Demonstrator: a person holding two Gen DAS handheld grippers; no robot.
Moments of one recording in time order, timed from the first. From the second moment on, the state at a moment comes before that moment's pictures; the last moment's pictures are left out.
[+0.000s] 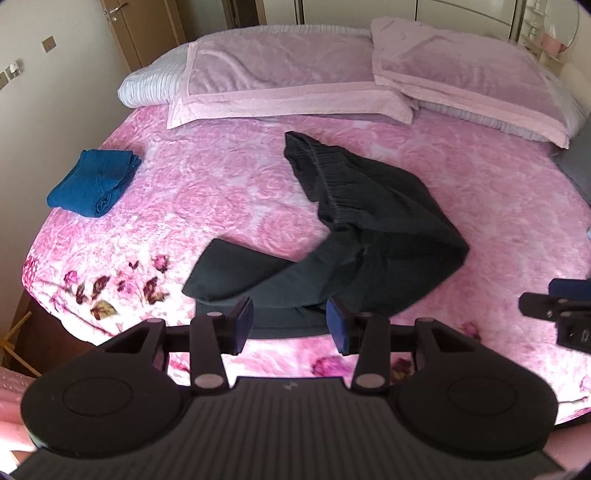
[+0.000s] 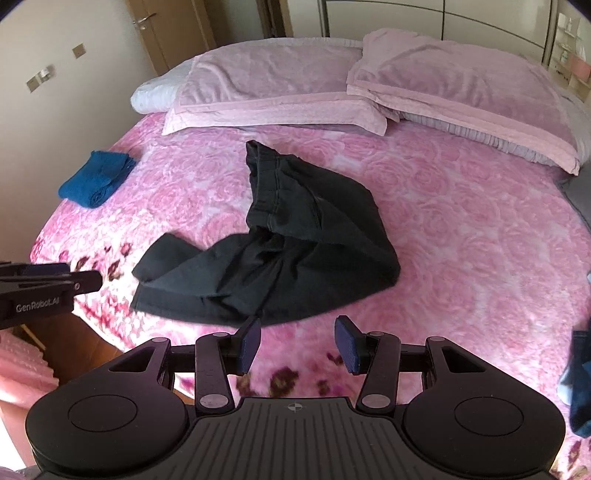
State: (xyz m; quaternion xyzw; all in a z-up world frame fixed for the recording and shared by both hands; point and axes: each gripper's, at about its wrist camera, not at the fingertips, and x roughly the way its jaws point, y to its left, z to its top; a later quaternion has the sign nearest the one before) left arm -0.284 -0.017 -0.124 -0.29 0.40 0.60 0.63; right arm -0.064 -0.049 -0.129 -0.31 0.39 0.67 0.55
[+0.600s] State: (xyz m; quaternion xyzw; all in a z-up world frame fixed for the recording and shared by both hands) left arm -0.382 0.116 -0.183 -0.33 0.45 0.58 0.59; right arm -0.089 0.045 -0.172 -0.32 0.41 0.59 0.61
